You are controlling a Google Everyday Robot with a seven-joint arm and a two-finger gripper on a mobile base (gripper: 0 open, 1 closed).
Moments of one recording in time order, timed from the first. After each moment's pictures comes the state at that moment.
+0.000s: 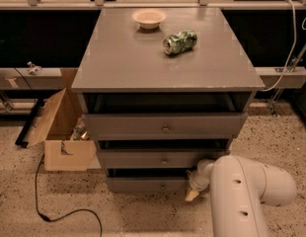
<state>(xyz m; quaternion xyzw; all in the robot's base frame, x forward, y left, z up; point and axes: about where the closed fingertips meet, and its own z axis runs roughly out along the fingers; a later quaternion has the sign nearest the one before) 0.615 -0.195 0.145 -0.67 0.73 0.07 0.14</state>
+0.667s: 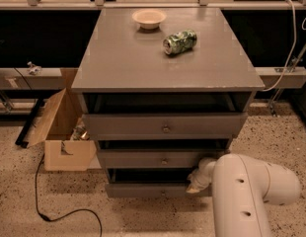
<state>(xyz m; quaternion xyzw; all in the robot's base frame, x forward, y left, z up) 0.615 -0.198 0.155 -0.67 0.73 0.07 0.14</state>
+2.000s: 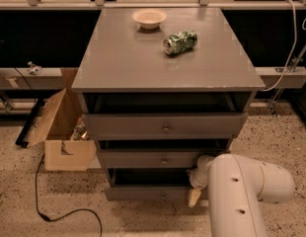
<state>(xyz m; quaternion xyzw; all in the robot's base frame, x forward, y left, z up) 0.614 -0.196 0.153 -0.68 0.72 0.08 0.12</state>
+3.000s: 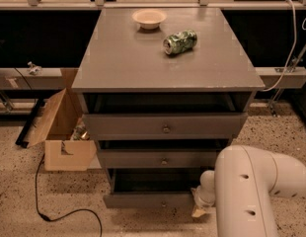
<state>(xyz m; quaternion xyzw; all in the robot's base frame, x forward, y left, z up) 0.505 -0.211 0.161 -0.68 0.72 0.10 0.05</state>
